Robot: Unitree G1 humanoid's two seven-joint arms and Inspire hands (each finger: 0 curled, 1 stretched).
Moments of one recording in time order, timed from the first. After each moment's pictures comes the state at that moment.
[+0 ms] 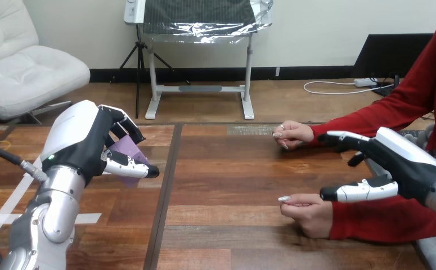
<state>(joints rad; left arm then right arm) -0.19 0.49 -0.14 -0.02 0.53 0.22 -0.05 -0.36 -0.69 0.03 0.75 -0.34 -0.66 0.36</state>
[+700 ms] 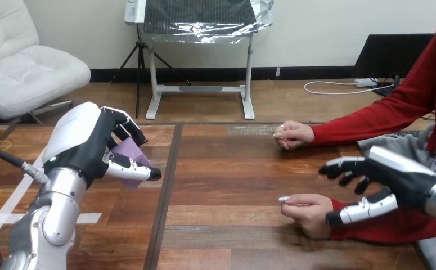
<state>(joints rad) -0.17 0.49 -0.14 -0.04 0.53 0.22 -0.07 -0.43 -0.72 0.12 0.87 -0.40 -0.60 0.45</state>
